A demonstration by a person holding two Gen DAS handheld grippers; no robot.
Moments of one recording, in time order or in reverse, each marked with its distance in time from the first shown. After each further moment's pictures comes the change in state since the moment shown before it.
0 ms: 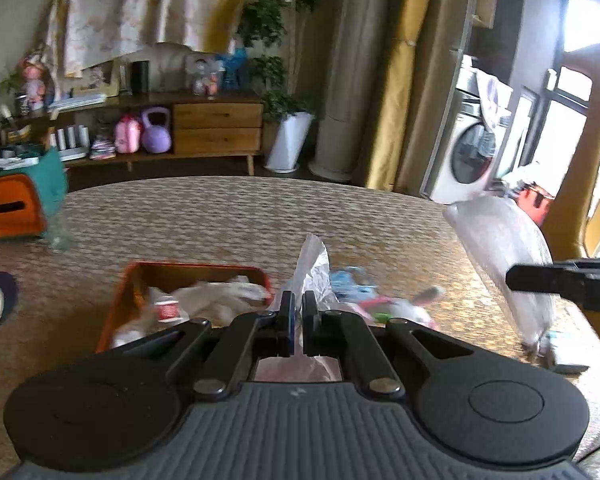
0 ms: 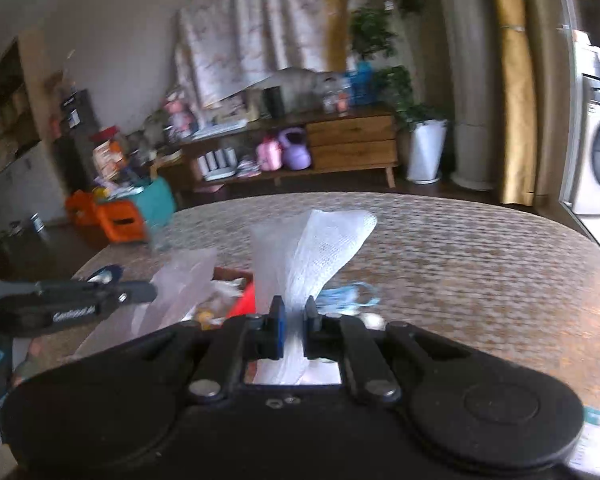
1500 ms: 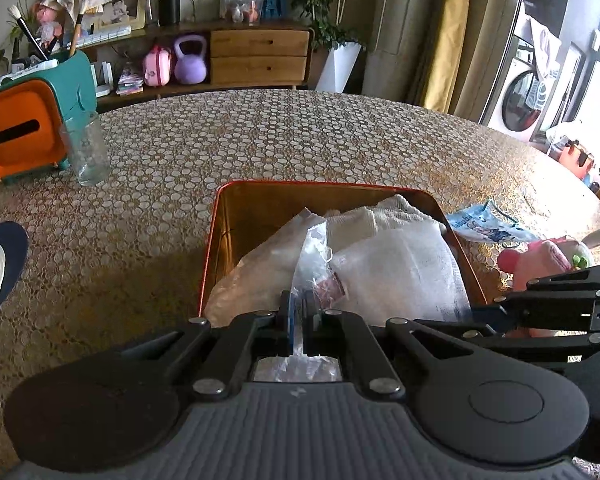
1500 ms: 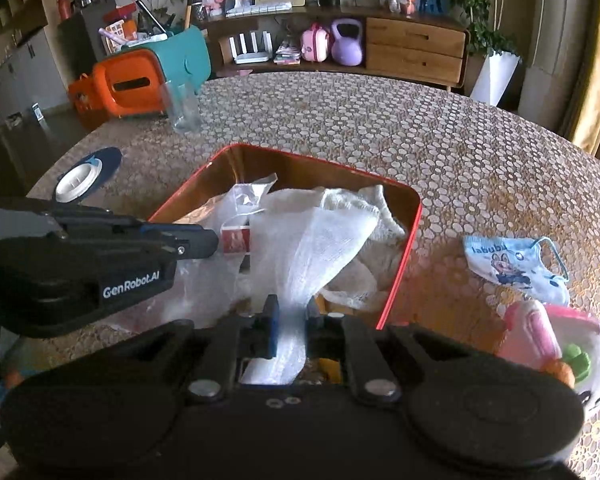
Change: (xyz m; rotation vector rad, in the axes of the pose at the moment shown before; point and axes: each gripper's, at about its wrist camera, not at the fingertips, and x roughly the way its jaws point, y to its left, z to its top) left arm 0.115 0.125 -0.035 -0.011 0.194 0.066; right arm 0.217 0.135 -0.042 -0.129 0.313 -0.013
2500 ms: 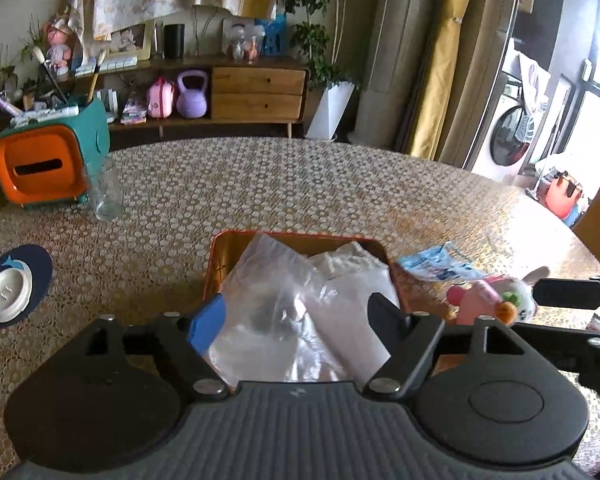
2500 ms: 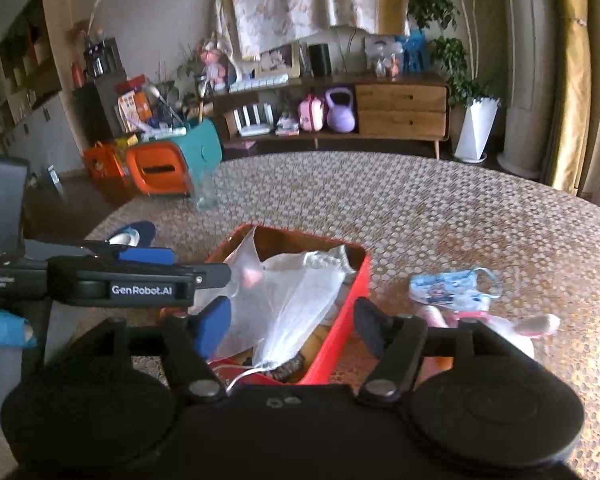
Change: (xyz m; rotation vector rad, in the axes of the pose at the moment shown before) left arm -0.080 -0.023 0.011 -0.025 -0.107 -0.020; right arm -0.125 -0.023 -0.017 0.064 -0.221 0.036
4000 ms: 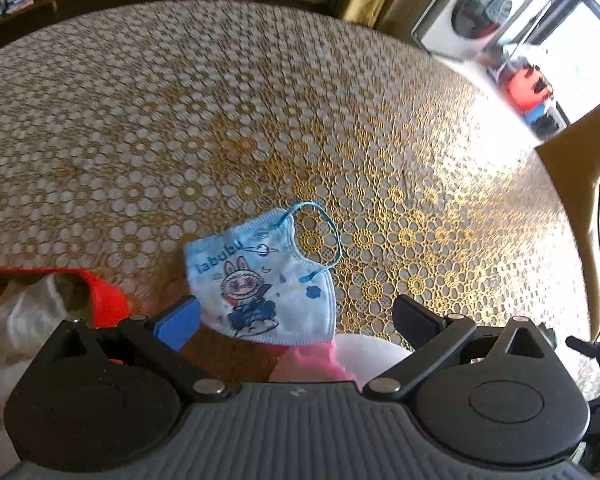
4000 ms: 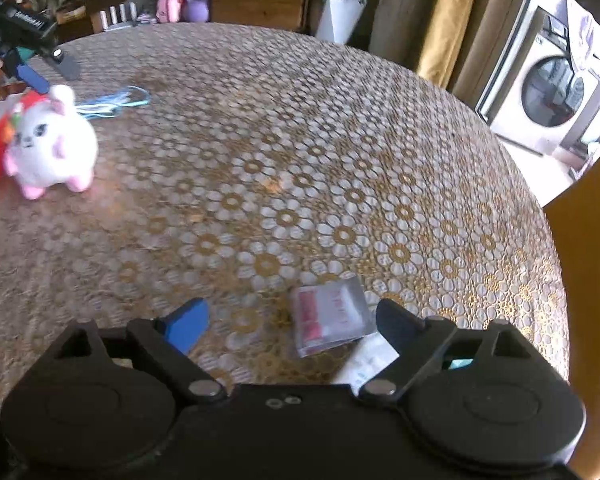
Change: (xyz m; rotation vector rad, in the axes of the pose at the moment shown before) left arm 0.212 -0.200 0.075 0.014 0.551 -0.181; right arm -0.069 -0.304 -0.124 0.009 0.321 -0.342
